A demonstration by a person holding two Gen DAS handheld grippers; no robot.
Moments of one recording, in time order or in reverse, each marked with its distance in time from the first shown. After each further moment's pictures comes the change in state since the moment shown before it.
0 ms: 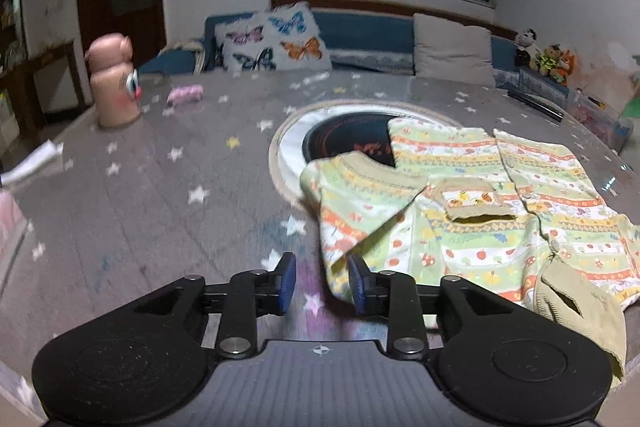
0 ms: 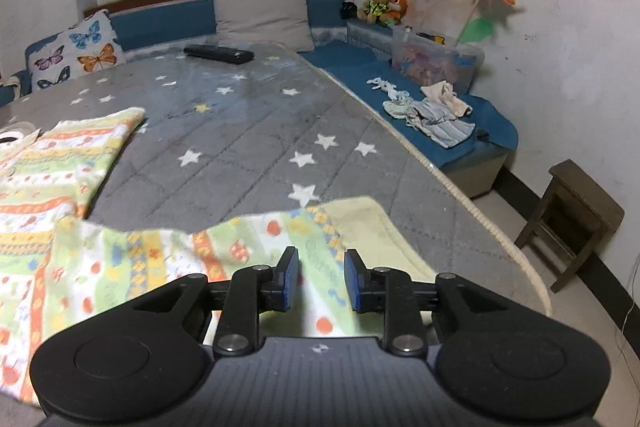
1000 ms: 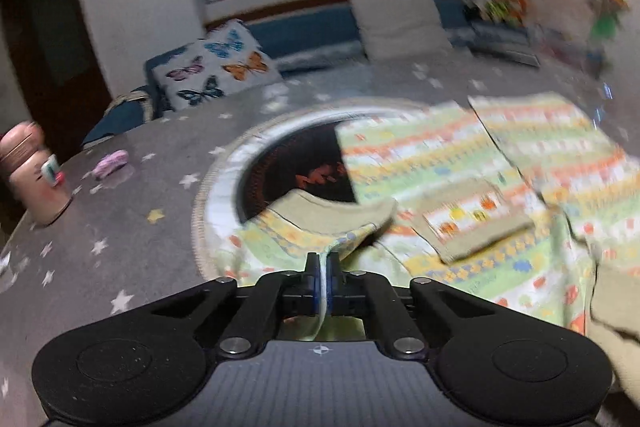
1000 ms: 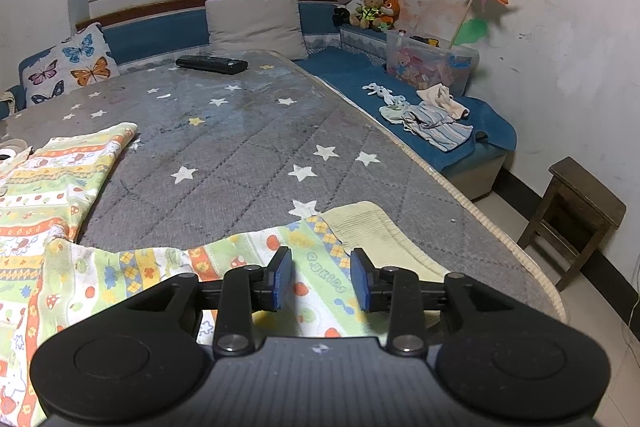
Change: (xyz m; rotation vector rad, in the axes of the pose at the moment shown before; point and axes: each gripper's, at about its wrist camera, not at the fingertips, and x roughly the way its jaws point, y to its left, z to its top) left arm 0.082 -0.031 0.032 0.188 -0.033 -0.019; right arm 0.005 0.001 0.002 0.035 -0.019 -0.003
